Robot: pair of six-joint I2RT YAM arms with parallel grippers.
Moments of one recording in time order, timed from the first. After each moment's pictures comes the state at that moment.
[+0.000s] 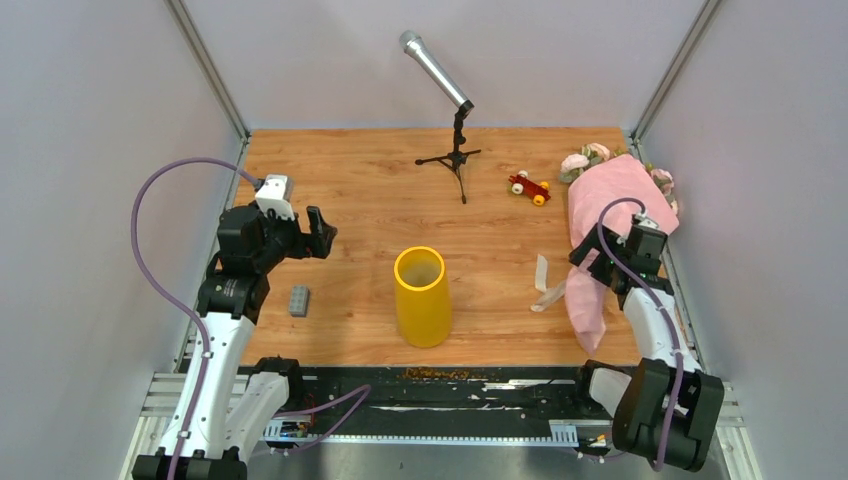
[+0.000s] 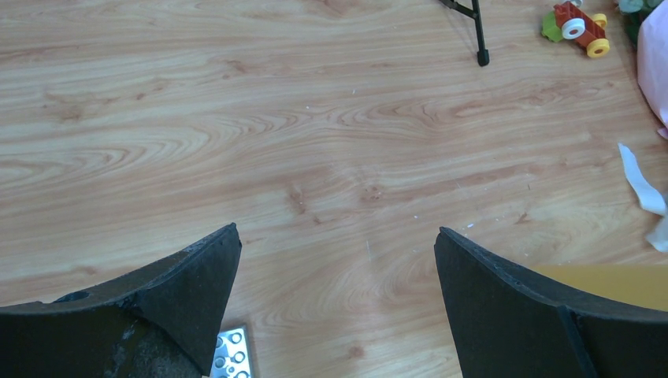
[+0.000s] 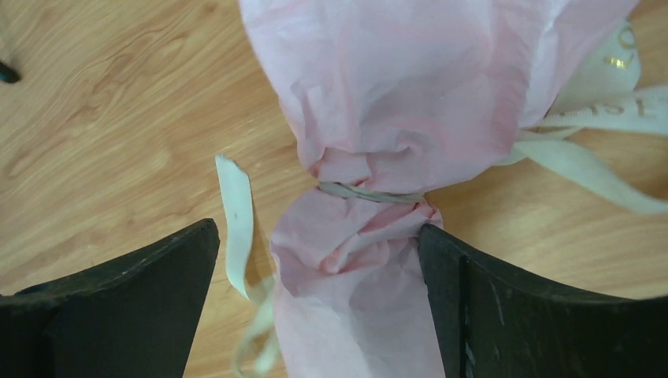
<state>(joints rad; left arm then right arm) -0.05 0.77 0.82 -0.44 0.27 -0.10 -0.32 1.07 0.56 -0.26 -0.16 0.34</state>
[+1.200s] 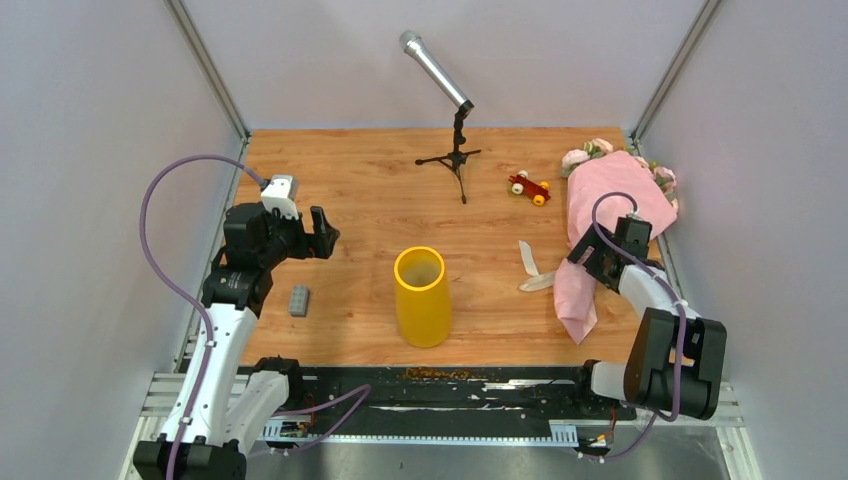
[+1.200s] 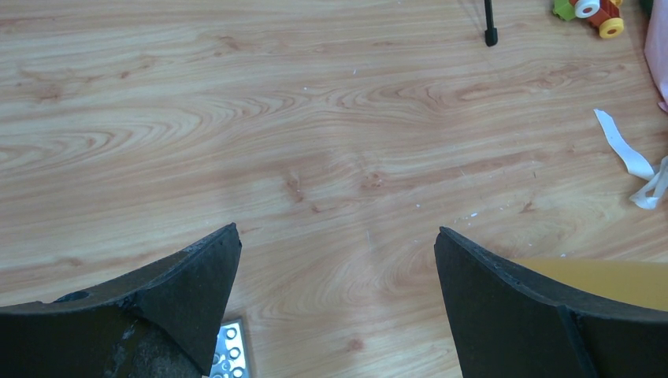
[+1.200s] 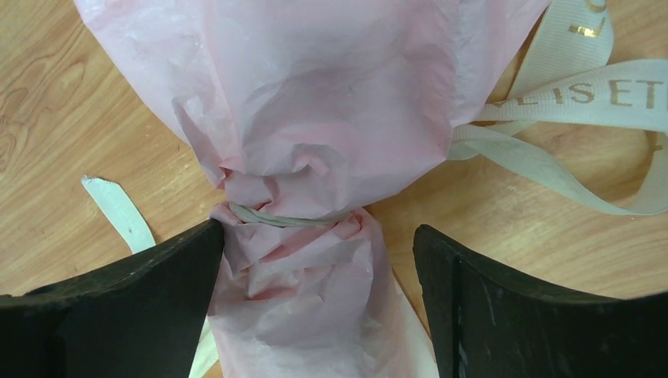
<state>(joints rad) -0.05 0.82 0.81 -0.44 0.28 -0.10 -0.23 1.28 0.62 -0.22 -0.03 0.41</state>
